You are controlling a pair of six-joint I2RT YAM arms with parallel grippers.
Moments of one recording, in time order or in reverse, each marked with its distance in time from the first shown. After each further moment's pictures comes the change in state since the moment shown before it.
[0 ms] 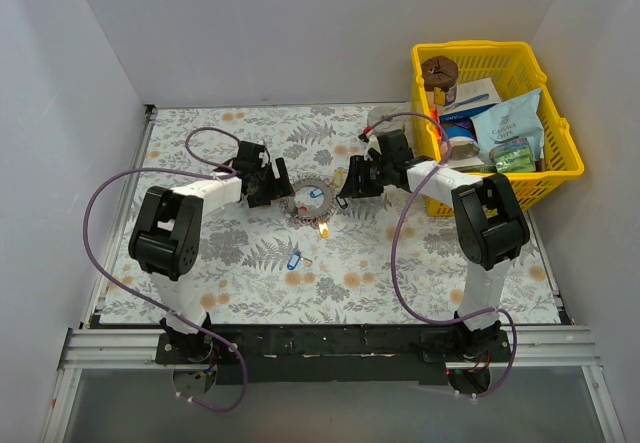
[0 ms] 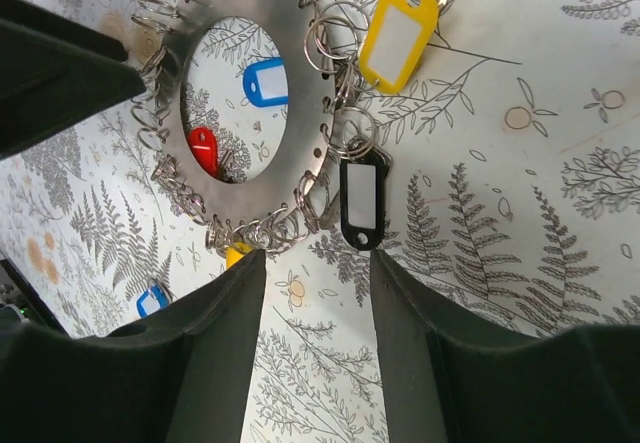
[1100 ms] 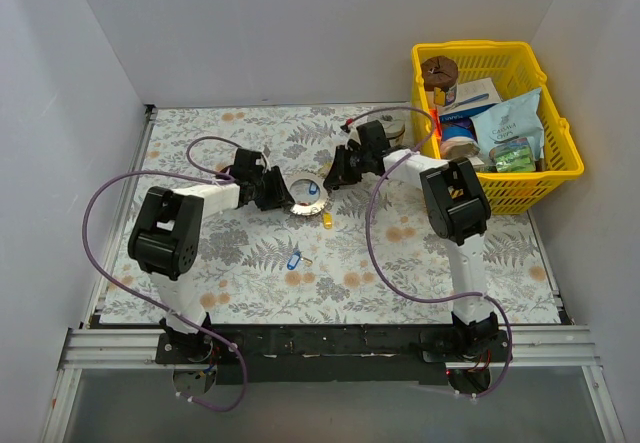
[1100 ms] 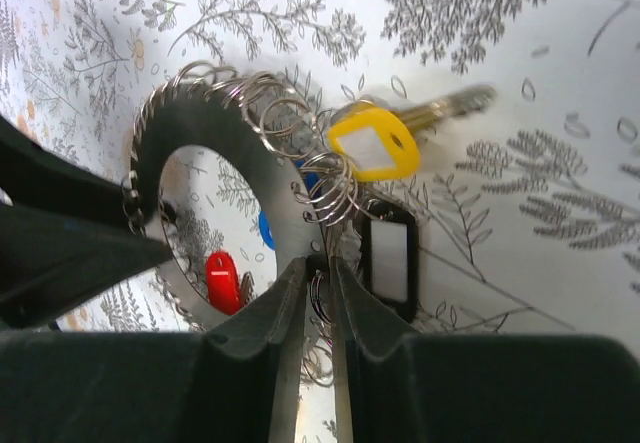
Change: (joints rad) left arm 0.019 0.055 -0.040 0.126 0.178 -0.007; right arm 0.031 0.303 0.271 0.072 -0.071 0.123
